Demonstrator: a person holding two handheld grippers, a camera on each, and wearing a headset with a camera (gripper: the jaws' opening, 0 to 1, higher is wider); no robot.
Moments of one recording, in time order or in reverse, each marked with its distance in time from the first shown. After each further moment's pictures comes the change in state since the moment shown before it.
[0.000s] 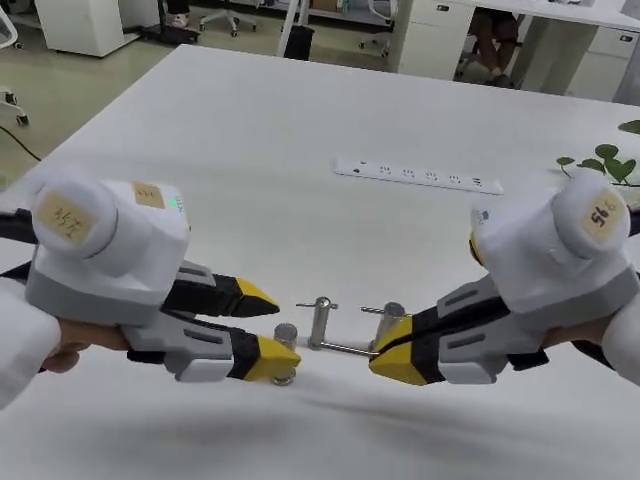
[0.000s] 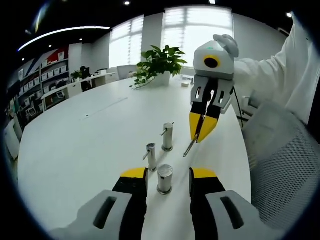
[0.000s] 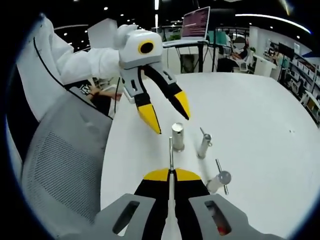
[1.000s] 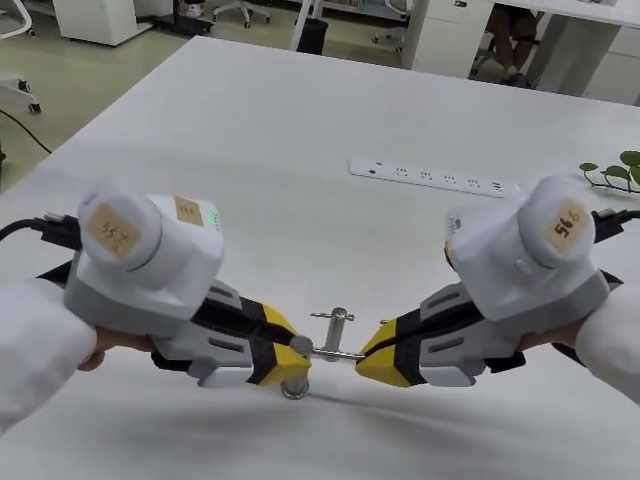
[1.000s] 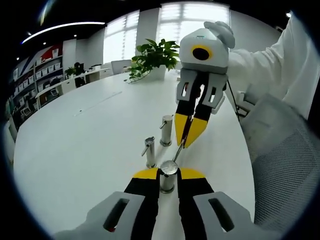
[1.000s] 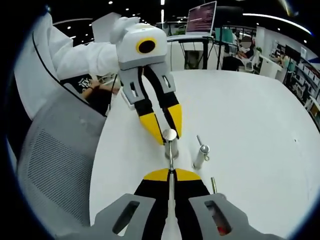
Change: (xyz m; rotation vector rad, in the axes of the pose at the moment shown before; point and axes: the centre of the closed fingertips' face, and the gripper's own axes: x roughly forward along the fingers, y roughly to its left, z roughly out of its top) left arm 0.013 0.000 -0.010 0.016 0.045 -0.059; right arm 0.024 -0.015 0.007 -0.052 0.045 0.022
